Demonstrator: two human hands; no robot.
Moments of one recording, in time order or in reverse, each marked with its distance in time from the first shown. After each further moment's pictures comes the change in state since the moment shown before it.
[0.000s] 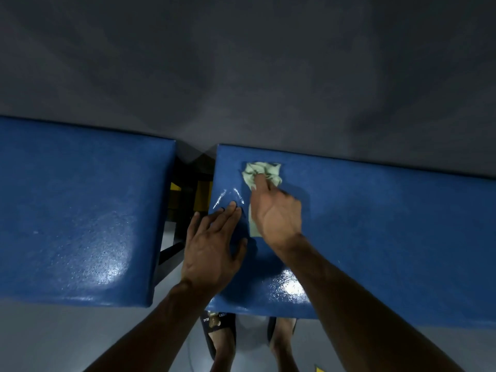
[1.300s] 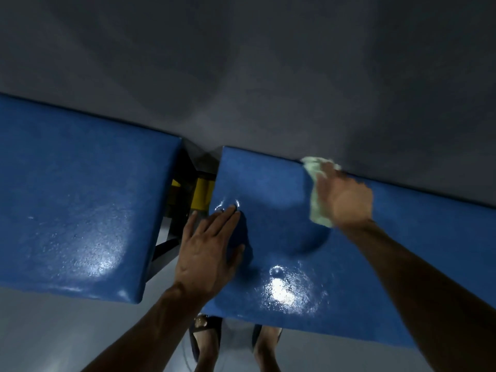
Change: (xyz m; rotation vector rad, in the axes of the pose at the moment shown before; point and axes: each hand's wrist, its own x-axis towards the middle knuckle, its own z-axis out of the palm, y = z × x) left_hand -0.003 0.003 -0.004 0.012 0.120 0.017; right_hand 0.043 0.123 -0.020 -0.164 -0.110 0.060
